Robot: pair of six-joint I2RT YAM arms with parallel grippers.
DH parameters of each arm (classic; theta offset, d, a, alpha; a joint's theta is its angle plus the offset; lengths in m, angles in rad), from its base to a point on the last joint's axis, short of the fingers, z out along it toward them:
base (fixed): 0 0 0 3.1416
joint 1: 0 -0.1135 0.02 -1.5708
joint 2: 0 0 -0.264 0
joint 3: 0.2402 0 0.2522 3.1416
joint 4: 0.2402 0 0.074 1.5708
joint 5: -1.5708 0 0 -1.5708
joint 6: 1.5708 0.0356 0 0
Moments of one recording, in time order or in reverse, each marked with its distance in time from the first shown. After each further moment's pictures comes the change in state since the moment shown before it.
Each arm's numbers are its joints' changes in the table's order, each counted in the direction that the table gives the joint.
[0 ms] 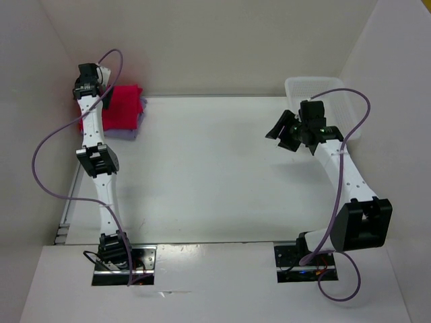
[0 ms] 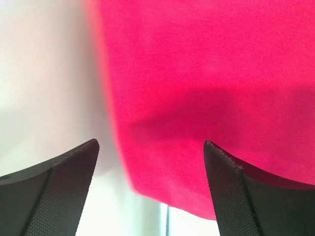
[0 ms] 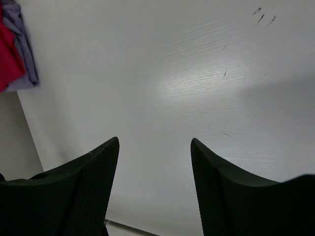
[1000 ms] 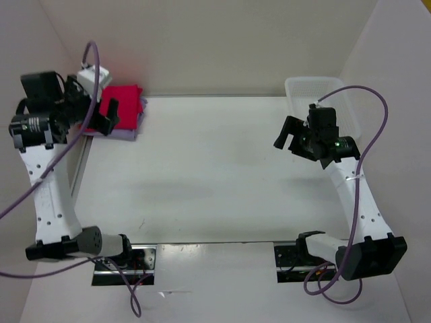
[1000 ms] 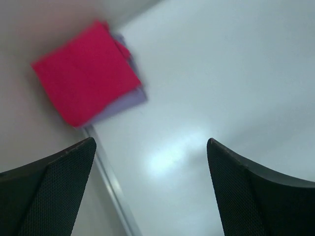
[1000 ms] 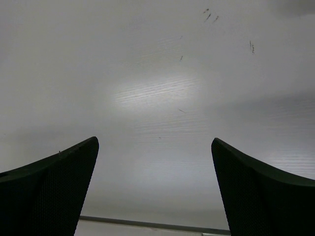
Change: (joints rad) left arm 0.061 1.369 -1.025 0.159 -0.686 0.029; right arm -0.032 0.203 0.042 0.232 -0.166 -0.180
